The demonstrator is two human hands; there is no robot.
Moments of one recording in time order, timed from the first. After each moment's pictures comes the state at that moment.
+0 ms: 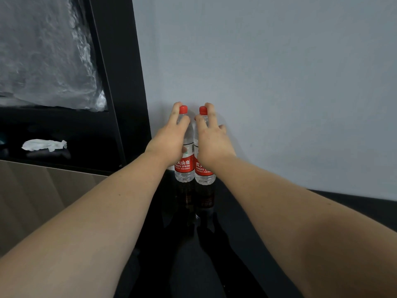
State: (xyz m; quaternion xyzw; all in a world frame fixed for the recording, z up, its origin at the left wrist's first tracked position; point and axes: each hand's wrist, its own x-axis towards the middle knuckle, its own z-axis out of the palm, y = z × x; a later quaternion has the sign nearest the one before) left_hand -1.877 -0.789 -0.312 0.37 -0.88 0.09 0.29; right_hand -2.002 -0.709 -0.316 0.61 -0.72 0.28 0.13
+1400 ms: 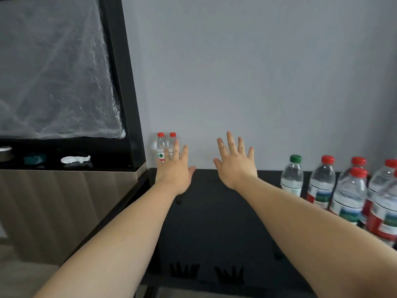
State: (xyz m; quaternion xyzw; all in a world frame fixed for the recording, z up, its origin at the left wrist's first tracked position) left_hand -1.803 -0.386 -0.236 0.43 -0.88 0.10 0.19; right_hand -1.962 -0.277 -0.226 0.50 -0.84 0.11 0.18
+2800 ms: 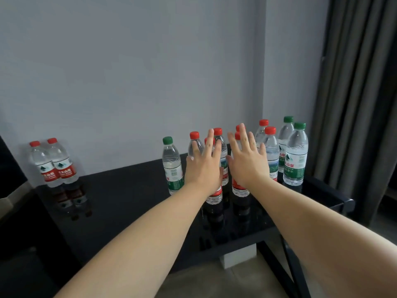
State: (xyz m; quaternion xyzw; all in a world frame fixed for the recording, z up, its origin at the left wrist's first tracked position) left_hand -2.101 -0.098 -0.298 0.15 -0.95 0.11 0.27; right_hand -2.195 0.021 -0.301 0.33 -0.90 0.15 0.24
